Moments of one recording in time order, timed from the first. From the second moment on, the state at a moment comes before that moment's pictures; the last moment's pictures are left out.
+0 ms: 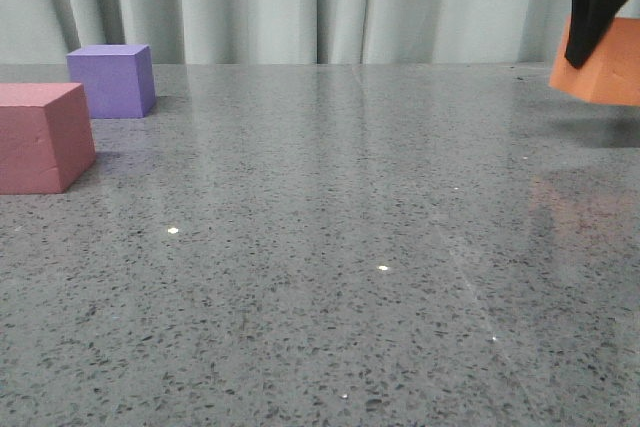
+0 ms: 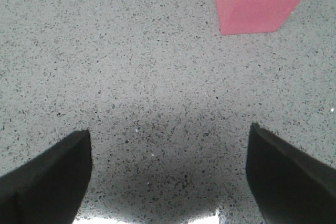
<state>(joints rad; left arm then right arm) 0.00 0.57 -0.78 -0.03 1.13 0.00 0.07 1.71 -1.52 0.07 1.06 0.04</state>
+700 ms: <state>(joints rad) 0.00 0.57 -0.78 -0.03 1.13 0.00 0.45 1.73 -1.58 0.10 0.95 0.27</state>
